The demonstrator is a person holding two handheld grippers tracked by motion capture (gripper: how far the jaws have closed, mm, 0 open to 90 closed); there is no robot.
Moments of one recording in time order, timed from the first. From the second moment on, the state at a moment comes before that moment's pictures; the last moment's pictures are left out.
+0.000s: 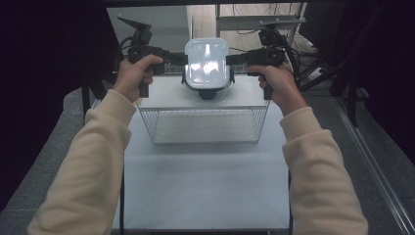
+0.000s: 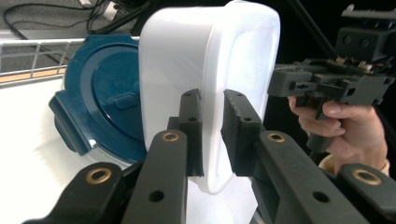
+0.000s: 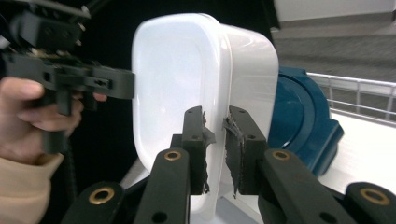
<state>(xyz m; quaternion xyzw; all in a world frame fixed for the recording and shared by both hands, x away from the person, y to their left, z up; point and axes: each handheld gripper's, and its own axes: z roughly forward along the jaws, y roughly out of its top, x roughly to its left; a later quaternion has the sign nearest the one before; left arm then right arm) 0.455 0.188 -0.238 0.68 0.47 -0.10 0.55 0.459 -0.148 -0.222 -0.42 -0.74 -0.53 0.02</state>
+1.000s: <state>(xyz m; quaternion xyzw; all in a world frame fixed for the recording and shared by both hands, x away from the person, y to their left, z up) 0.475 0.198 -0.255 0.63 0.50 -0.08 0.59 0.482 -0.154 -0.229 -0.44 -0.69 -0.57 -0.01</state>
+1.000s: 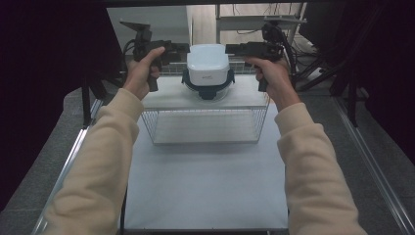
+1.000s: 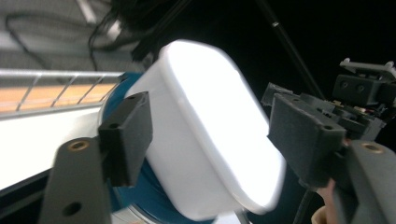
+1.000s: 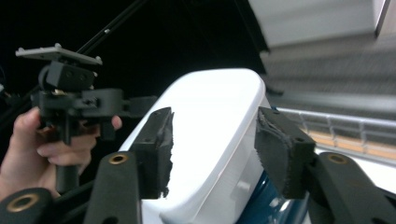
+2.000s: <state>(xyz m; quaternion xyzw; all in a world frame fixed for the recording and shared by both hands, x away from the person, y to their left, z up) 0.258 0.218 -0.420 0.74 0.46 0.09 0.49 0.298 -0.236 -0.389 -0.36 -0.78 -0.49 -0.13</state>
